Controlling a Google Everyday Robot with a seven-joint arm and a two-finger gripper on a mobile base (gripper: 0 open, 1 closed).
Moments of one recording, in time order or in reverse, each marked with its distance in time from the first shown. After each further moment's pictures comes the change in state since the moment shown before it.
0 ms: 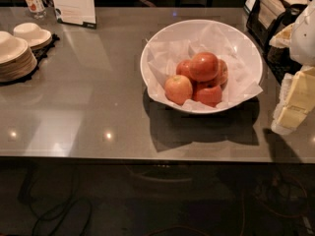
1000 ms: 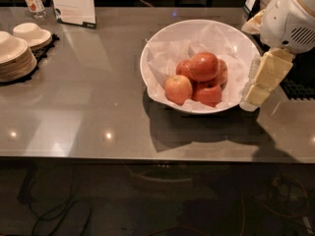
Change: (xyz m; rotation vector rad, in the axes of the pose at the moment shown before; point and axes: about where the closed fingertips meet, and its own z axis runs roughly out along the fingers) arm -0.052 -0.035 0.015 0.009 -0.155 -0.039
